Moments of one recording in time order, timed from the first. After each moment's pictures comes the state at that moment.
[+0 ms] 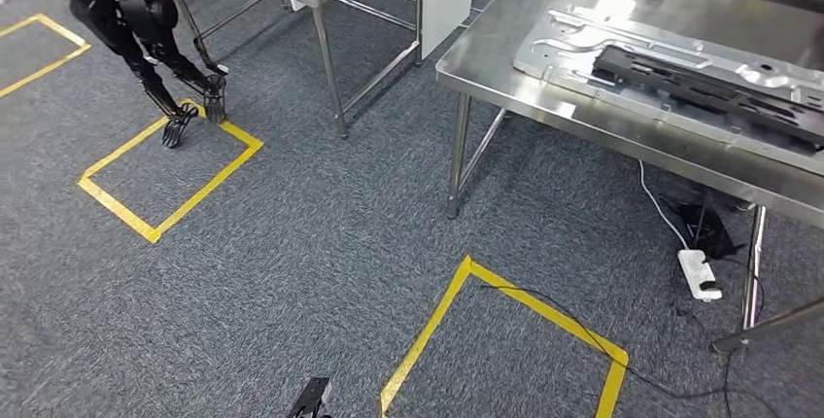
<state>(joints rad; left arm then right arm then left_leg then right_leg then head) -0.13 -0.04 -0.97 -0.21 1.09 0.42 -0.09 -0.12 -0.02 1.03 -0.21 -0.23 -0.08 0.12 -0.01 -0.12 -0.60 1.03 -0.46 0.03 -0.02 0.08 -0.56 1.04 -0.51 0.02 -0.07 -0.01</state>
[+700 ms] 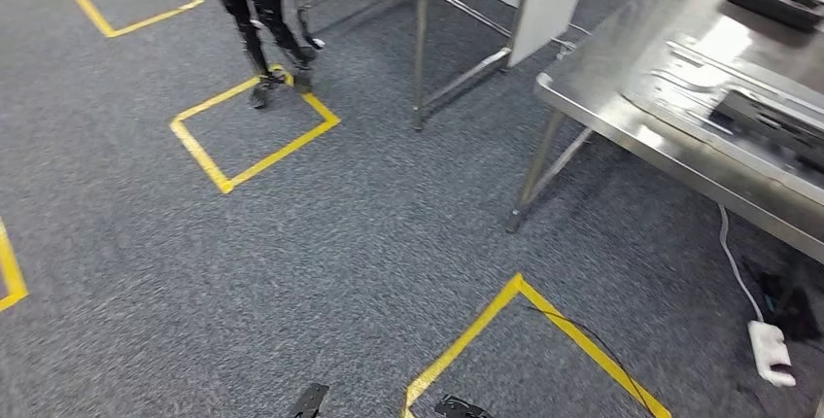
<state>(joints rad) -0.14 0.00 -1.03 -0.21 0.96 0.39 -0.07 -0.26 -0.02 0.99 -0.21 -0.45 -0.11 0.21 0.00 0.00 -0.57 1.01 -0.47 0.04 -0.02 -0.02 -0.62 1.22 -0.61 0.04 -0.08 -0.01</state>
